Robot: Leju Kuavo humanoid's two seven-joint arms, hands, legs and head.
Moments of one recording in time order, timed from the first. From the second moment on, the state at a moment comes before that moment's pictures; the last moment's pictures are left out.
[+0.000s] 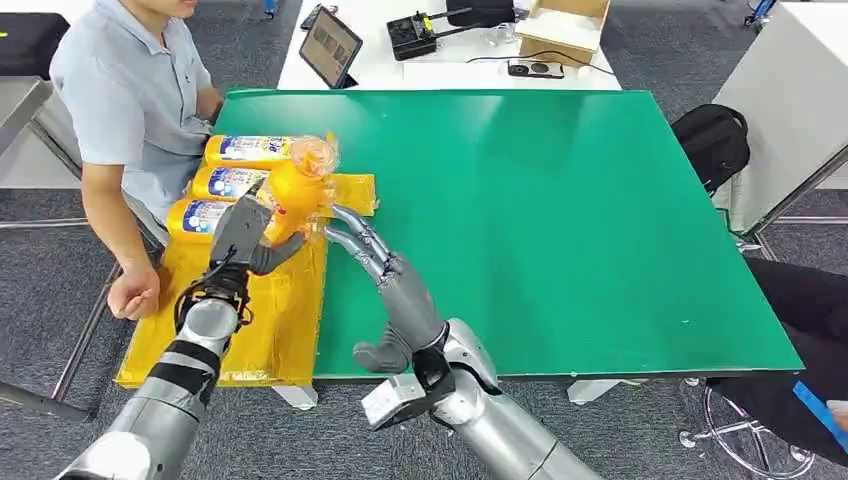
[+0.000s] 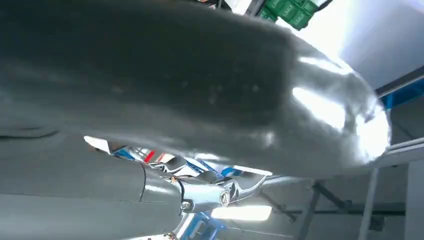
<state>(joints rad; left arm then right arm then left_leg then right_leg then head) -0.54 -0.03 -0.26 -0.96 -0.42 0.28 -0.28 -0.38 0.16 0.72 -1.26 0.24 -0.40 -0.66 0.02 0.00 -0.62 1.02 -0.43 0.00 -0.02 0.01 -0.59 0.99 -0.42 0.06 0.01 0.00</state>
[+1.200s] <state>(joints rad) -0.65 0.07 -0.32 -0.51 -1.03 0.24 -0.09 -0.24 0.15 0.72 -1.41 0.16 -0.19 -0.66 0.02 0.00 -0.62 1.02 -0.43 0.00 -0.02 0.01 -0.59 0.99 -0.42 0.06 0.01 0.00</state>
